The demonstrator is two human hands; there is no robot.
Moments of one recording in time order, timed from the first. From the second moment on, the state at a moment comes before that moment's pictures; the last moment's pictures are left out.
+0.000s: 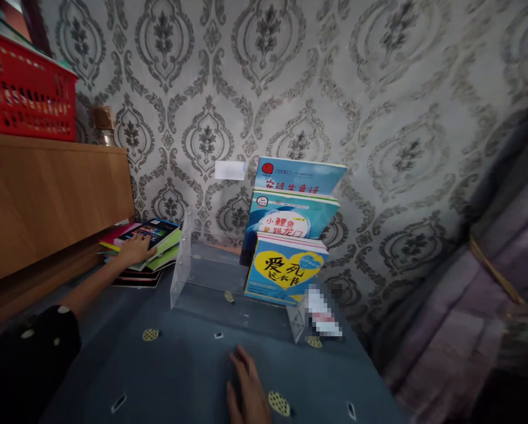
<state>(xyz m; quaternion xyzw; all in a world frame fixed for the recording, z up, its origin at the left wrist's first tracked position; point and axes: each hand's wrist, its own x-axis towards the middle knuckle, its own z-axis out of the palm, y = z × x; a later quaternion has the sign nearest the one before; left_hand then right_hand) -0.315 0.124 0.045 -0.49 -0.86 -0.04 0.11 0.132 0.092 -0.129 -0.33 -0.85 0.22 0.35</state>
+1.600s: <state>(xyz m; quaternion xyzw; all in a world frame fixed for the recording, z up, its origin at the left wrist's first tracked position) -0.082 -0.104 0.037 -0.78 -0.60 0.10 -0.17 0.122 0.065 -0.092 -0.31 -0.85 0.26 0.33</state>
